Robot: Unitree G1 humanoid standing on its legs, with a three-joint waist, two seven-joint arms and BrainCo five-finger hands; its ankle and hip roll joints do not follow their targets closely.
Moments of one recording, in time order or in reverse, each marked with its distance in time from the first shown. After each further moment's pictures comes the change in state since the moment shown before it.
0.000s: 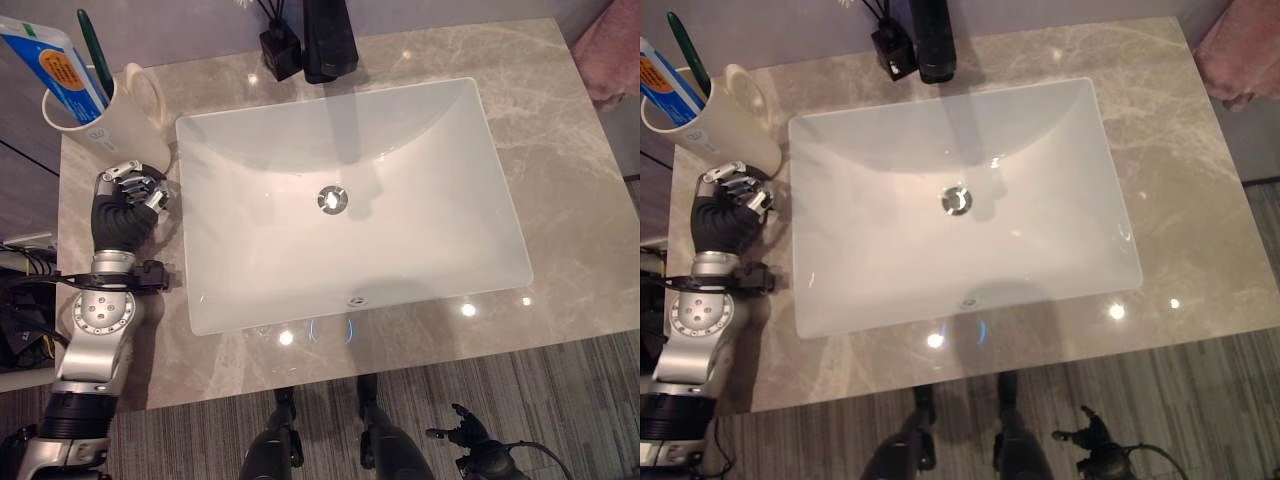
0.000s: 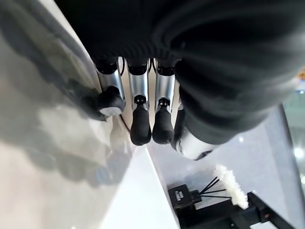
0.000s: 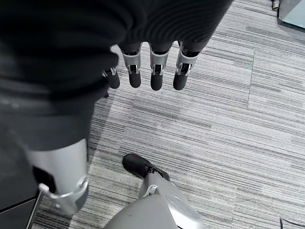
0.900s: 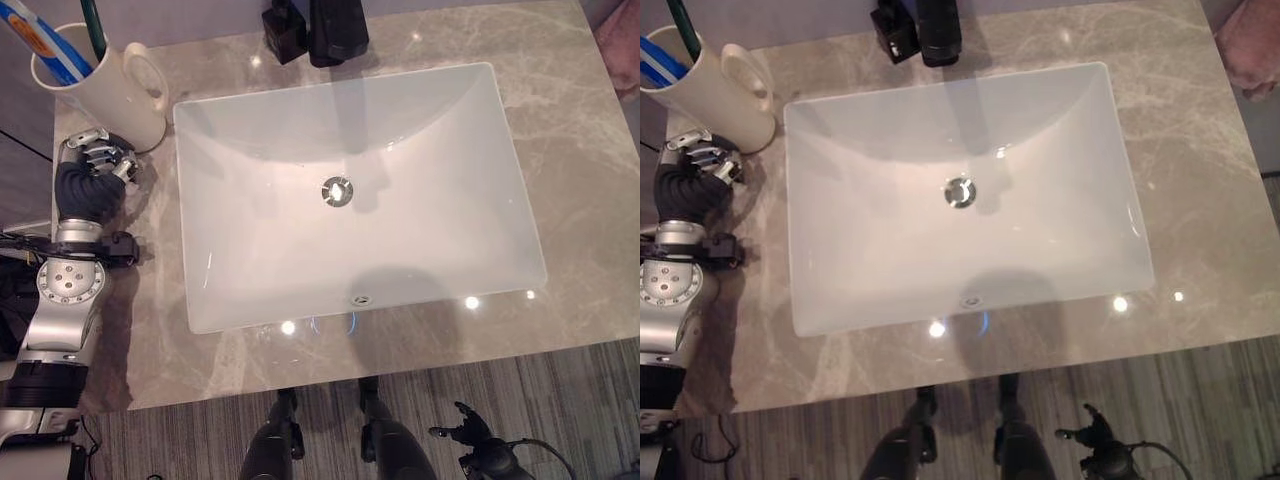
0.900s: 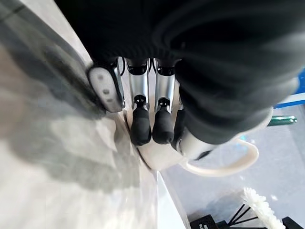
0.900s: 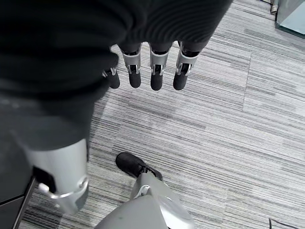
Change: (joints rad) left arm -0.181 0.110 -0.029 0.142 -0.053 -0.003 0.012; right arm -0.010 -0.014 0.005 -0.002 0.002 0.000 0.001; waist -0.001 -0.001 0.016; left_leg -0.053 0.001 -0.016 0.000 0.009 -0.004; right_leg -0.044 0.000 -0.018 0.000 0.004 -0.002
